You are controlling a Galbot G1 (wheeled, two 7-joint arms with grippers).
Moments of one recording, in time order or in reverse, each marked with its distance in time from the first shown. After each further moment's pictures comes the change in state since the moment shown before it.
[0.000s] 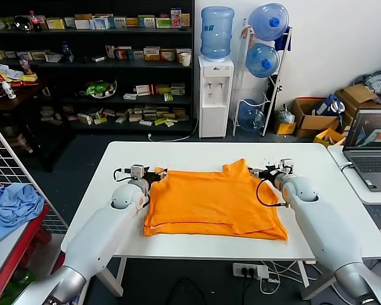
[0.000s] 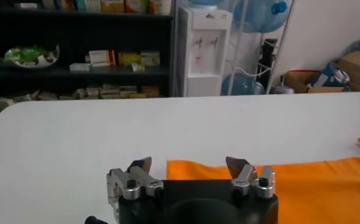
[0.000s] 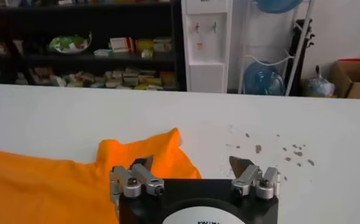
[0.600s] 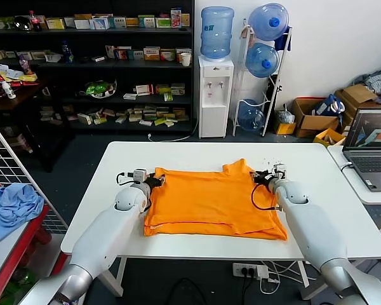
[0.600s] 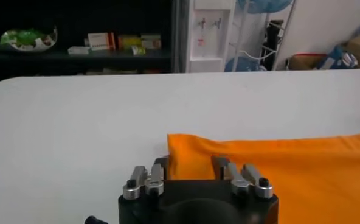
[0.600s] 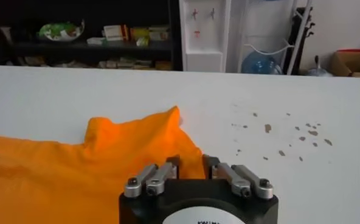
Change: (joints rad) left arm -0.003 -0.028 -0.009 0.072 0.028 0.004 0.035; right arm 0.018 0.065 0.025 -0.112 -0.082 0.047 -0.014
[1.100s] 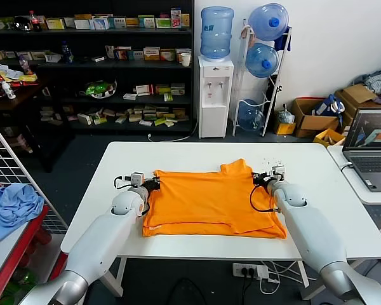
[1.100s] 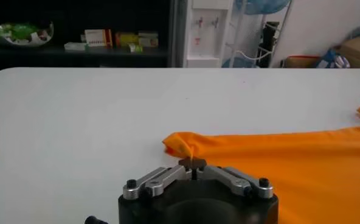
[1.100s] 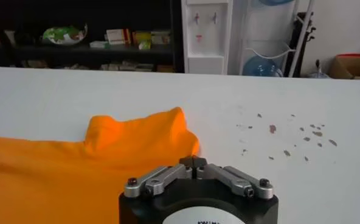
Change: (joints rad) left arm 0.045 0.035 -0.010 -0.057 -0.026 -0.007 0.011; right arm -0.036 -0.019 -0.010 0.070 0.035 0.020 0.035
